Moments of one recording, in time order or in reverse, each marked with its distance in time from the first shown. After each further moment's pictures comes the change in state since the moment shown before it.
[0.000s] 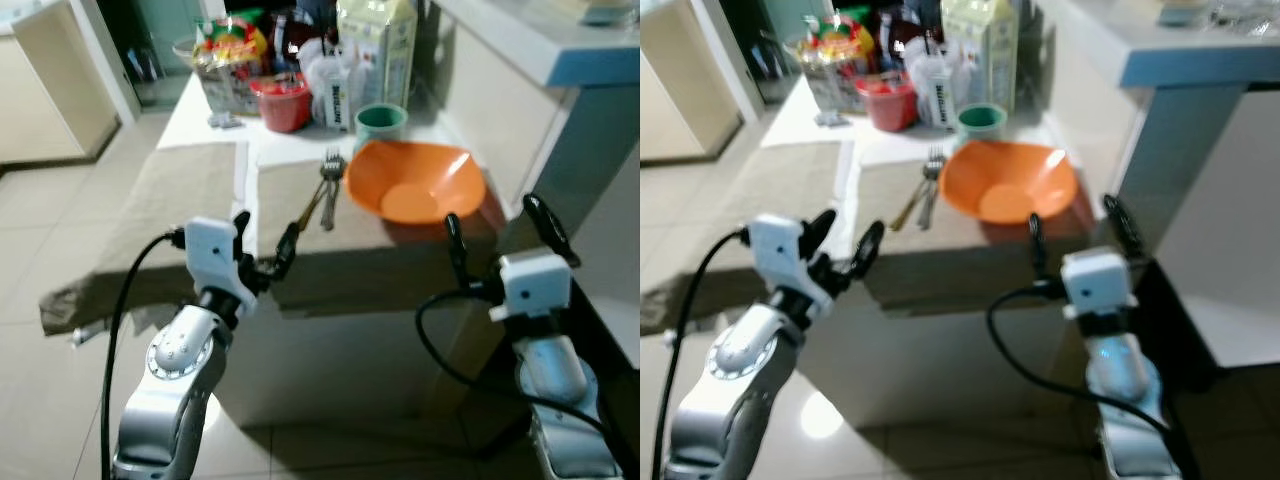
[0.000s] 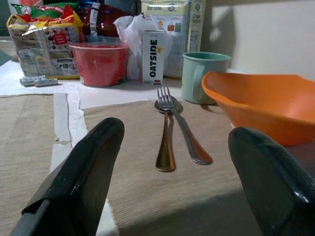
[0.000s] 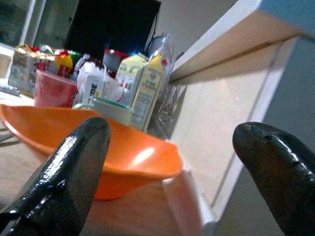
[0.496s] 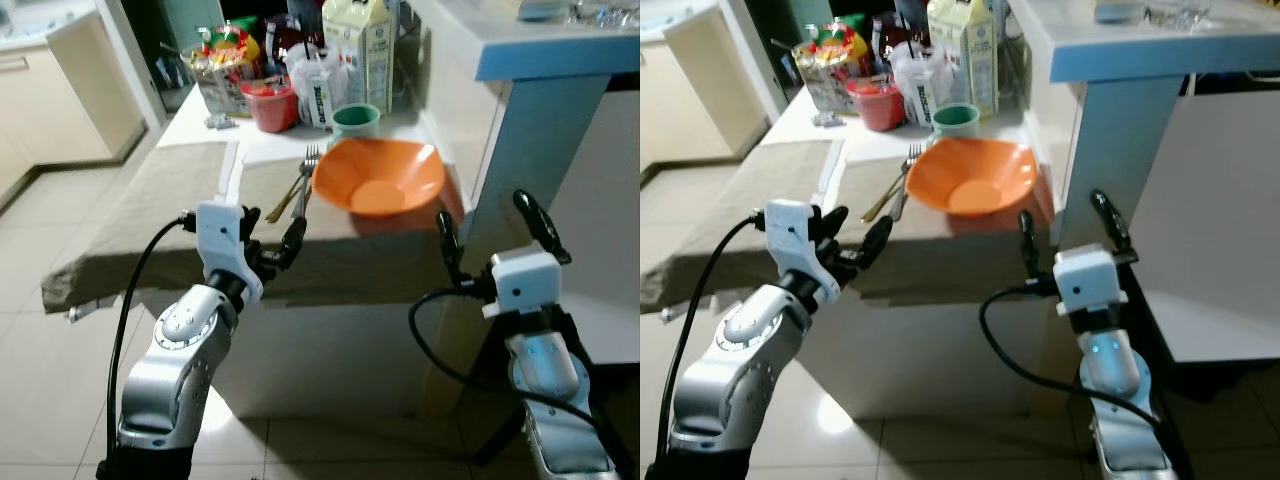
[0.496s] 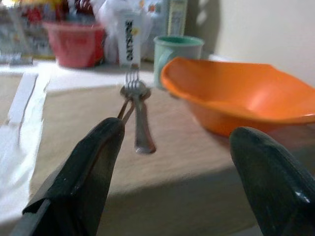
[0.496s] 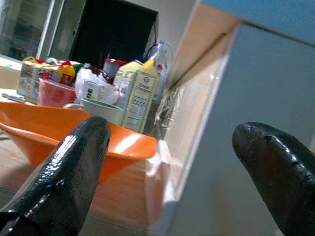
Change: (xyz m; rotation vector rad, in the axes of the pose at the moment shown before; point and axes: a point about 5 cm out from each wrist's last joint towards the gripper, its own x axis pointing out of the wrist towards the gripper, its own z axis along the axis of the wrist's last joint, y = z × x) left arm 0.020 0.003 0.000 -0.088 0.108 -0.032; right arm 0.004 0.004 0.000 0.007 -0.012 0.006
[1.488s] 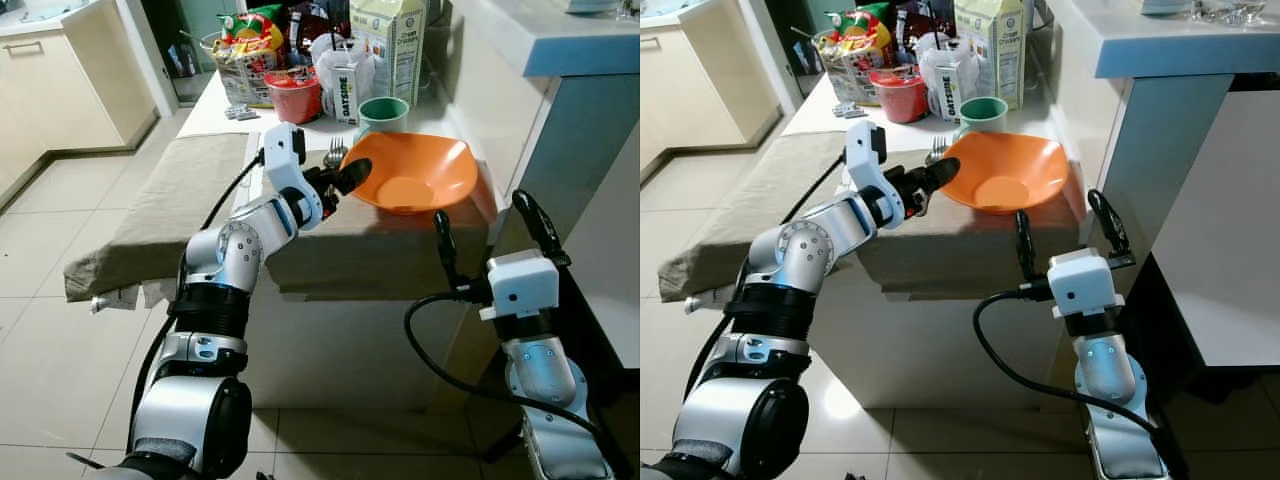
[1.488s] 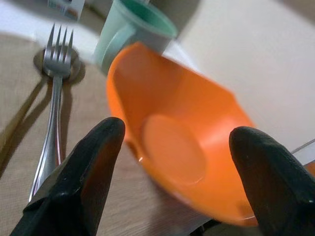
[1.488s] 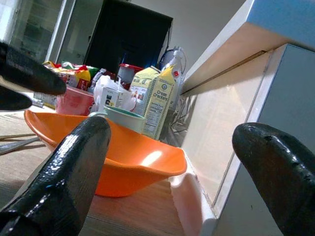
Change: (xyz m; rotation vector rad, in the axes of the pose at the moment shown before) left arm 0.105 -0.030 0.032 -0.426 0.213 -0.211; right arm -0.003 0.004 0.007 -0.018 -0.021 -0.007
